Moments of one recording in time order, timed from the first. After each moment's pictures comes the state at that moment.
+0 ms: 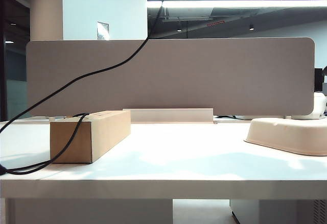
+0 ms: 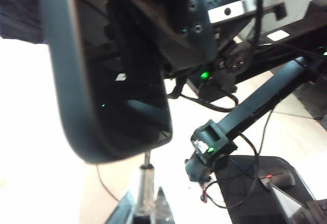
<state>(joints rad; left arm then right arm) -0.59 1.64 1.55 -0.41 1.21 0.16 0.28 1.00 0.57 0.96 -0.59 1.03</state>
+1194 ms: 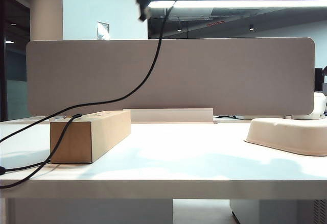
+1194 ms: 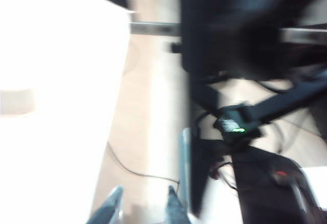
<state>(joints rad) -0.51 1.69 1.55 -0.63 1.12 0.21 0.28 1.01 0.56 0.74 -0.71 0.80</state>
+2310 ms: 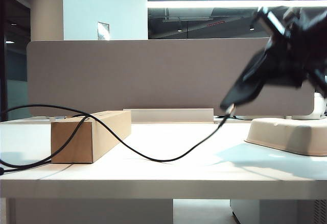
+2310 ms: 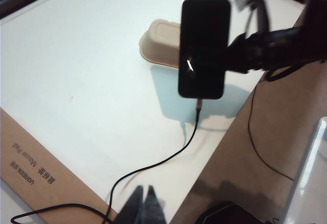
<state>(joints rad) -0.24 1.28 1.56 -1.01 0.67 0.37 0.23 1.32 0.56 0.38 -0.30 0.72</state>
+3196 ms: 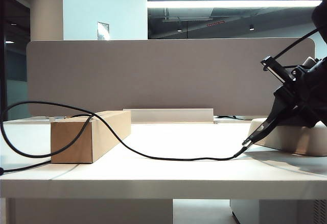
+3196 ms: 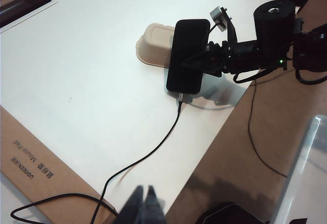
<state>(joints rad) -0.24 1.22 1.56 -1.04 0.67 0.37 0.18 1.52 0.56 0.45 -0.10 0.92</state>
